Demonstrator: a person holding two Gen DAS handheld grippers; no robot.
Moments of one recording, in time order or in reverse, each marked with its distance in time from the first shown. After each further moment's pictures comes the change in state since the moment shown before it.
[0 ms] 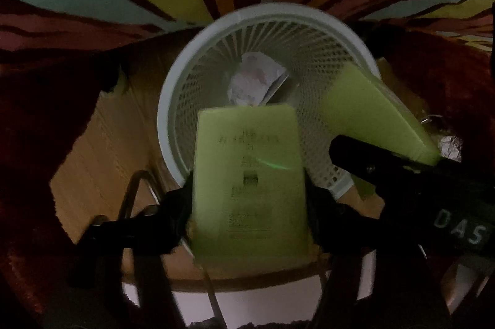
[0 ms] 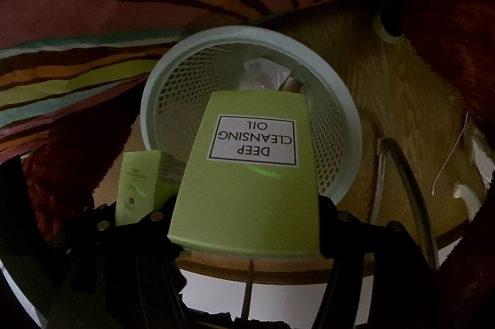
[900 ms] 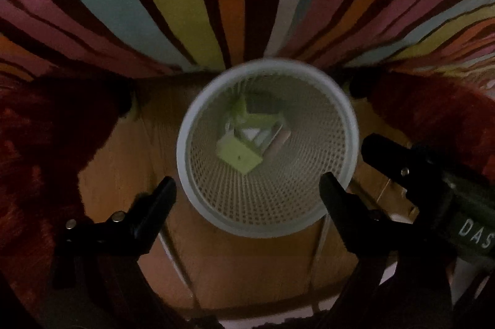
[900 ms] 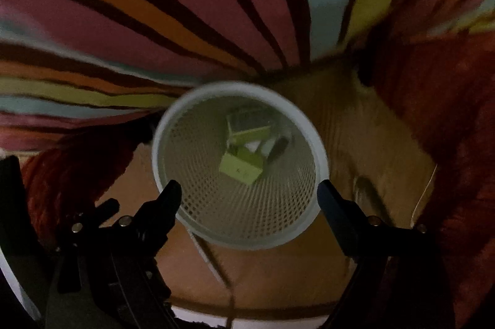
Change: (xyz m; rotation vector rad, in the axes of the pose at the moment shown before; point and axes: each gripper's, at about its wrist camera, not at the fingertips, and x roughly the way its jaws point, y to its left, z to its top) left arm -0.060 0.010 -0.032 -0.043 -0.287 -0.040; right arm -0.068 0.018 -0.041 -0.119 -0.348 -0.091
